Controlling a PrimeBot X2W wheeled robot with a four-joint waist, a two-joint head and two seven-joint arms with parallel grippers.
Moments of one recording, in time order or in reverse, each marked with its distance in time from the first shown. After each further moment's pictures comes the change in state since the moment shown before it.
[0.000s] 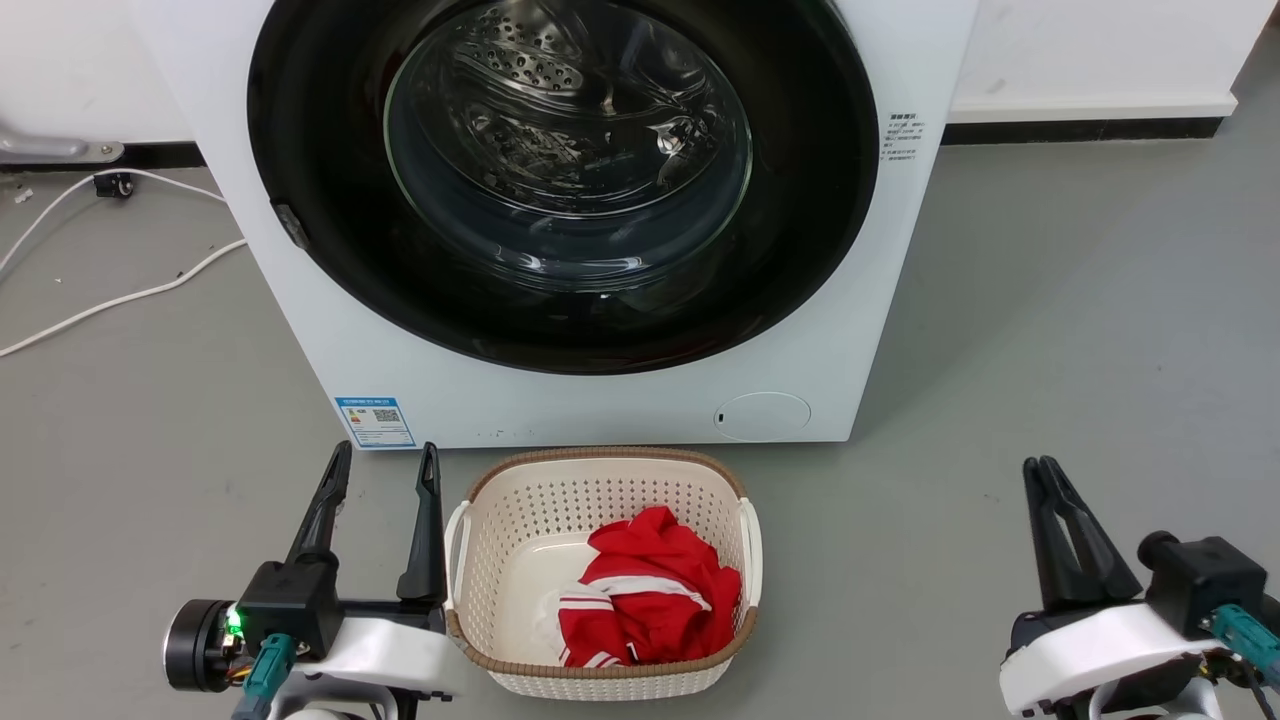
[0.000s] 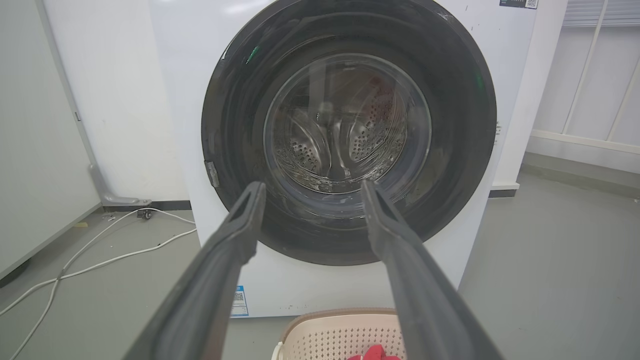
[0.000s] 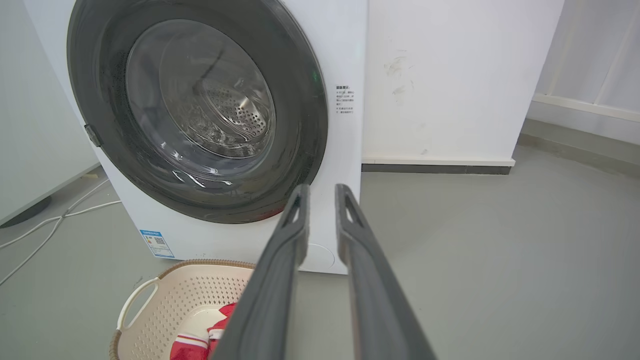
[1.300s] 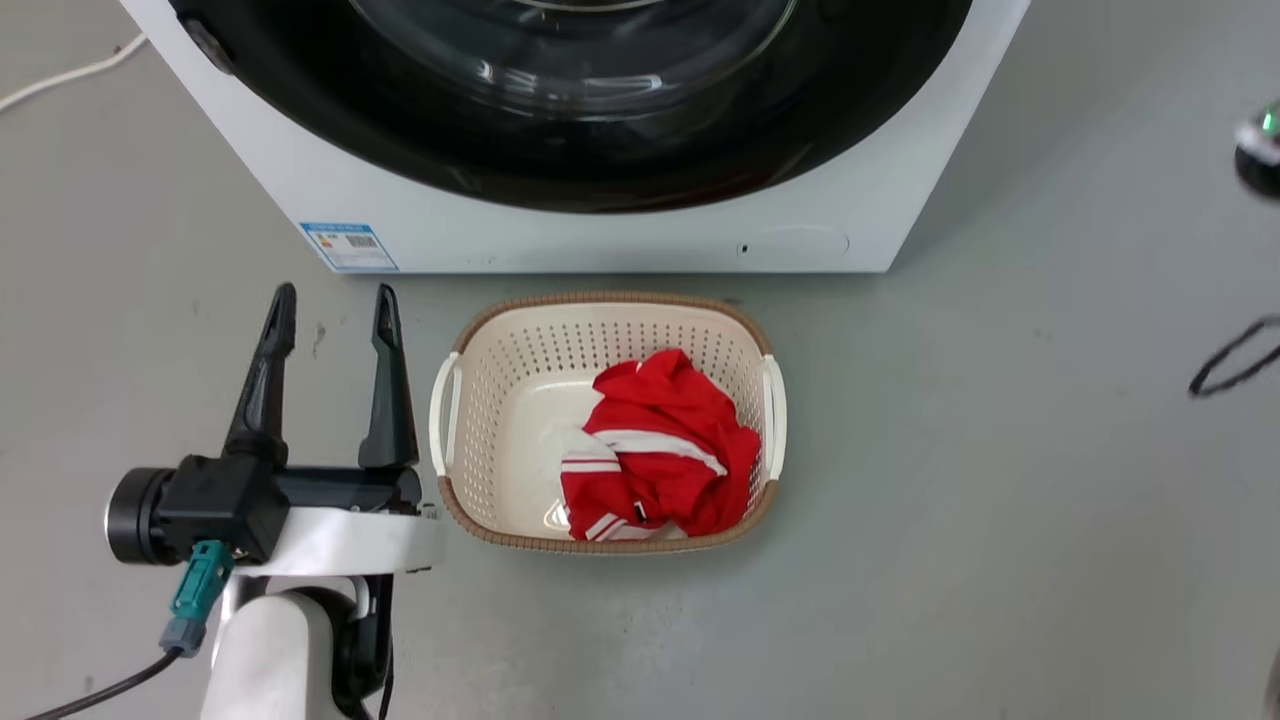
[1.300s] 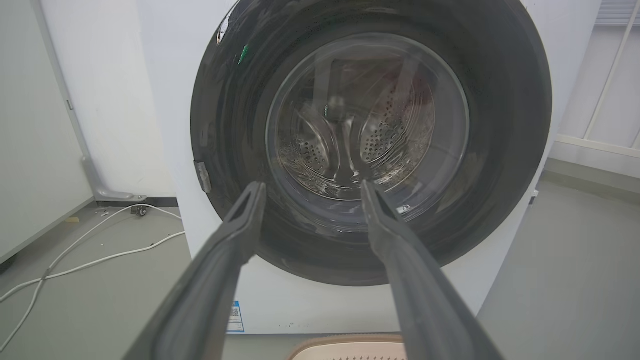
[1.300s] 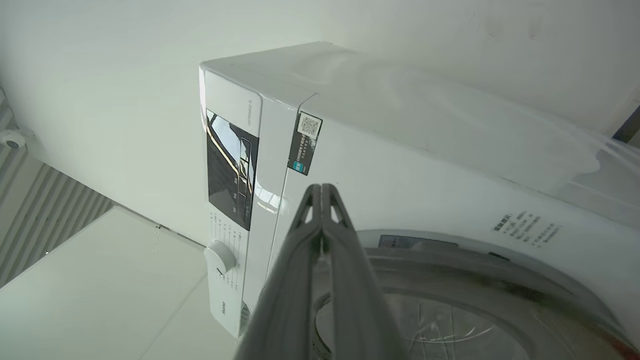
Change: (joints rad) left arm -0.158 -0.007 0.031 -0.106 -0.020 -0.016 0.000; right arm -0.848 -0.190 -0.045 0.360 1.446 0.000 0.087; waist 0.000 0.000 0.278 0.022
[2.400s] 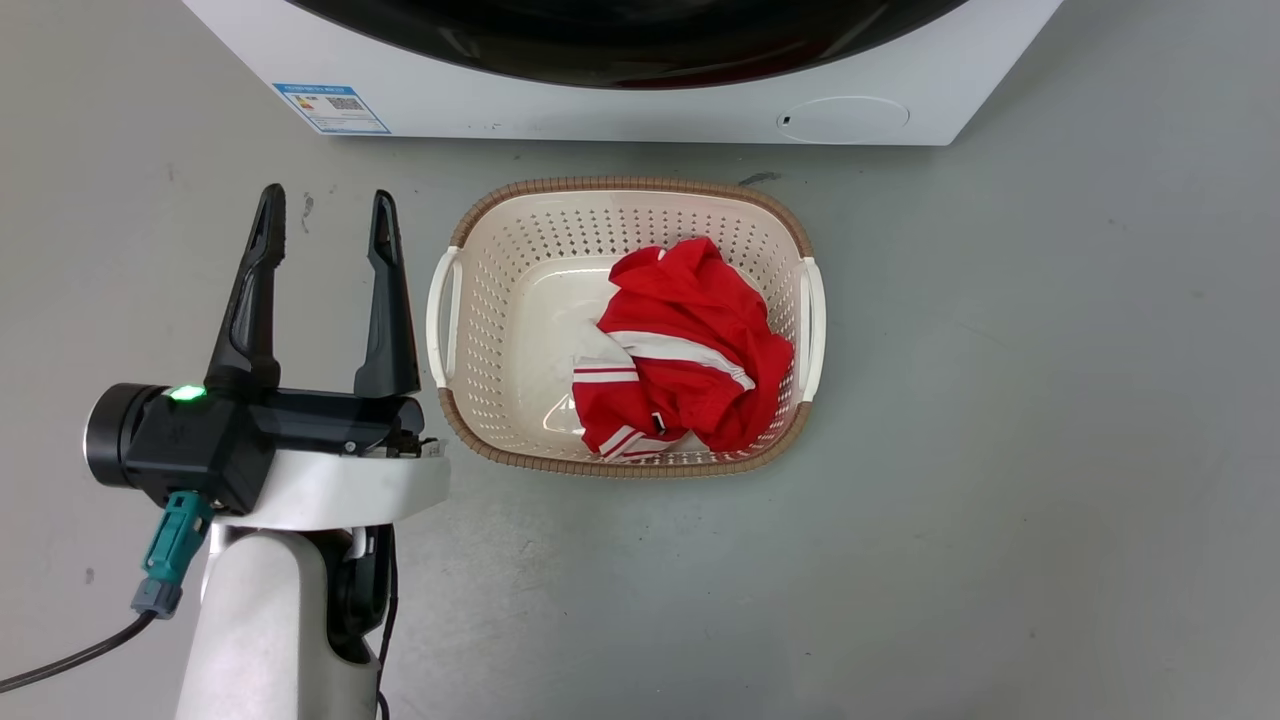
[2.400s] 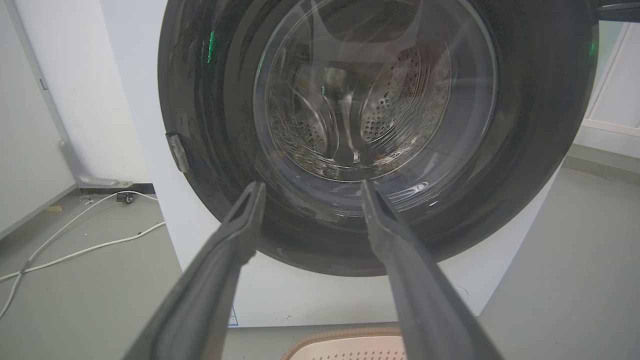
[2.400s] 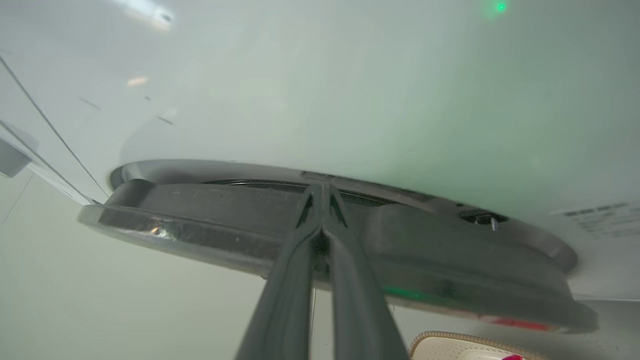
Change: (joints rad) left arm -0.116 0.000 -0.010 -0.049 -0.002 -0.017 0.000; right arm -0.712 0.011 0.225 0.648 -0.272 0.000 0.467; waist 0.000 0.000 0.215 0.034
